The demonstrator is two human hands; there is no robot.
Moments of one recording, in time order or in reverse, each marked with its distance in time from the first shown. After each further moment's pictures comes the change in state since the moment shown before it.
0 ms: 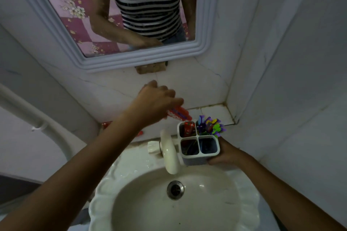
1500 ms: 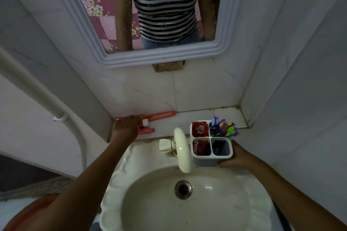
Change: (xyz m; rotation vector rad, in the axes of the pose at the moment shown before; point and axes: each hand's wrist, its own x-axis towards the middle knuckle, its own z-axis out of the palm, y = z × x) left_hand -0.095 -0.032 0.170 -0.542 -0.254 -0.814; right_hand 0.007 0.018 0.004 -0.001 0.033 0.036
